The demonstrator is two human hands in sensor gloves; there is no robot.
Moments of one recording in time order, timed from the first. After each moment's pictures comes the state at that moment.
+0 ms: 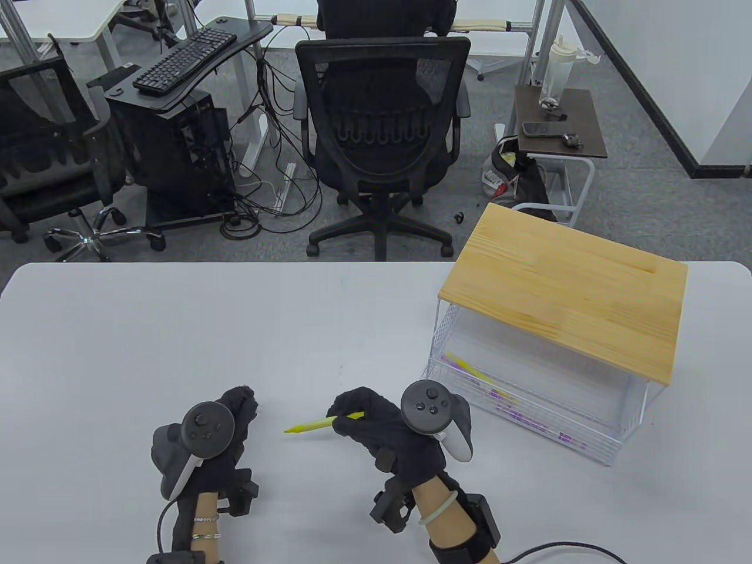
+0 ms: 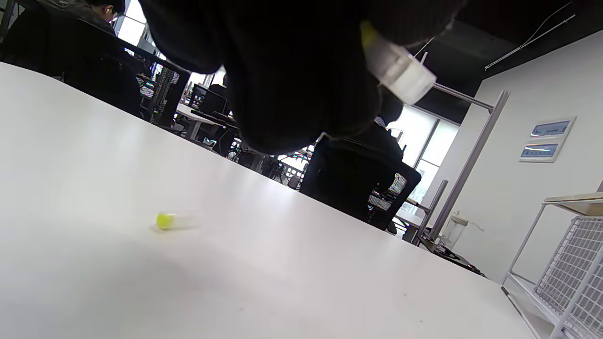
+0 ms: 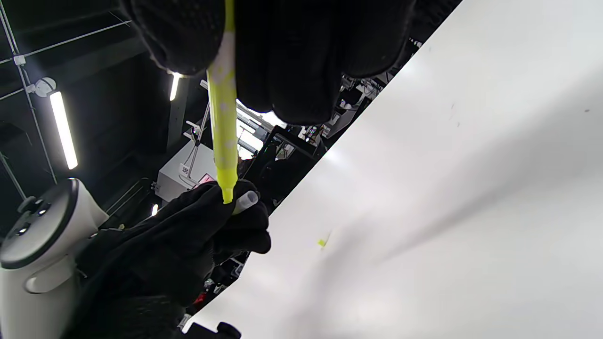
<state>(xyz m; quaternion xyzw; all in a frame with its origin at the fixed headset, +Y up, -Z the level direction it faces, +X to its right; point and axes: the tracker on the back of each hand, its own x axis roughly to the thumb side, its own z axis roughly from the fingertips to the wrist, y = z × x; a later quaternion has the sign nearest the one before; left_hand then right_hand) -0.270 -0.701 -0.320 0.08 0.03 0.21 0.97 0.028 -0.705 -0.337 0.22 0.12 0.82 0.51</state>
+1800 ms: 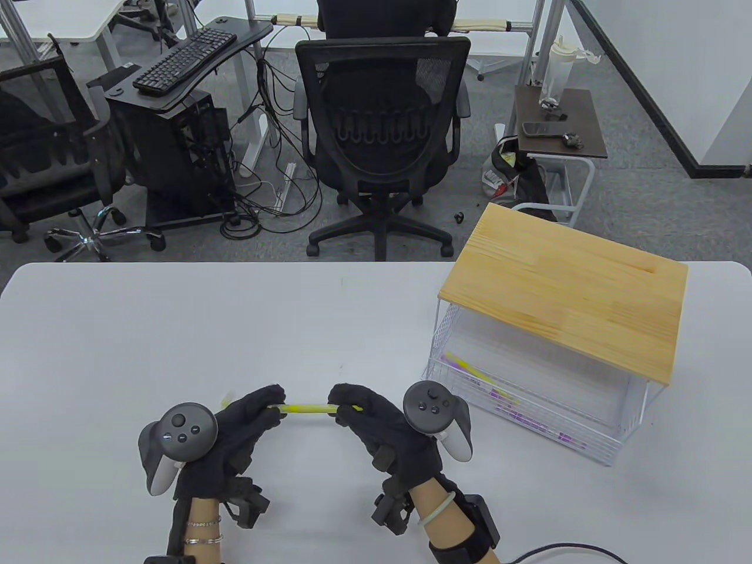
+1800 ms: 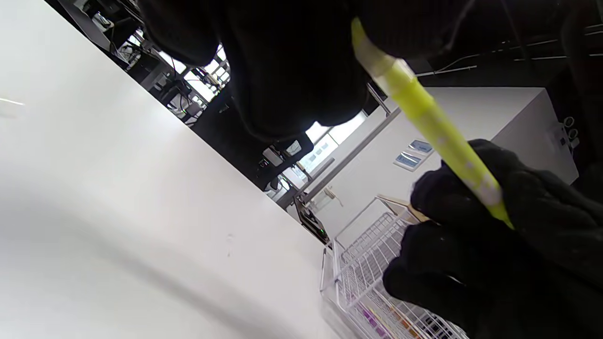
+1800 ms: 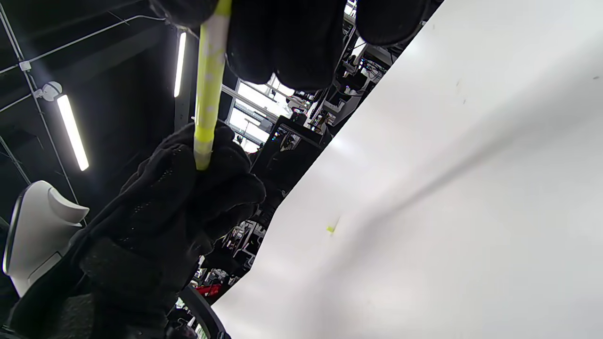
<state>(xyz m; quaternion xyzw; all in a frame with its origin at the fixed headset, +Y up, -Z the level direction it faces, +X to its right) -0.263 -0.695 -0.319 0.02 -0.14 0.39 0.91 0.028 -0.709 -0.336 0.22 0.13 0.81 0.53</state>
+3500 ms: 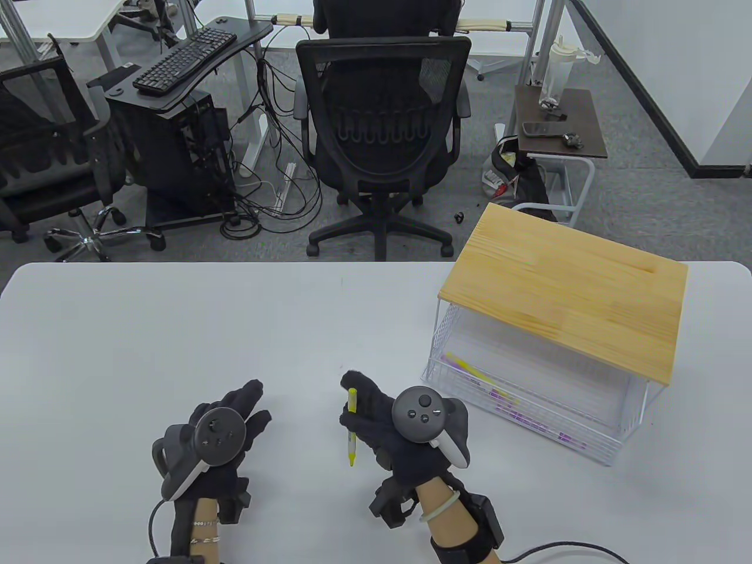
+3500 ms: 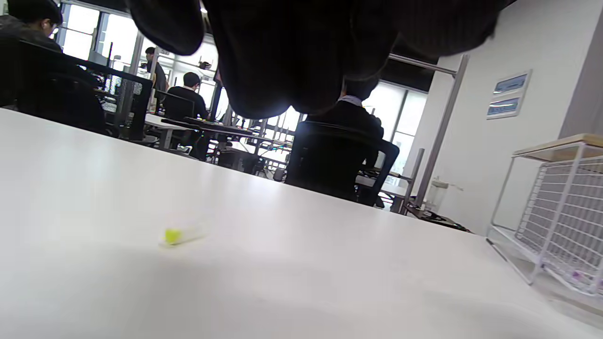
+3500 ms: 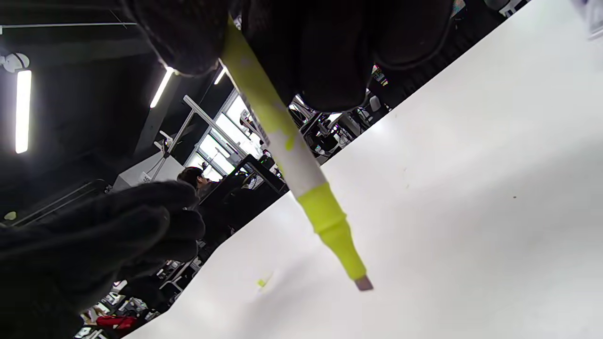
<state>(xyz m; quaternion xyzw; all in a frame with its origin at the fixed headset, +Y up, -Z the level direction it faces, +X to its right) -0.268 -0.697 -0.315 0.06 -0.01 0.13 0.99 0.032 -0.696 -0.332 0.17 0.04 0.88 0.43</state>
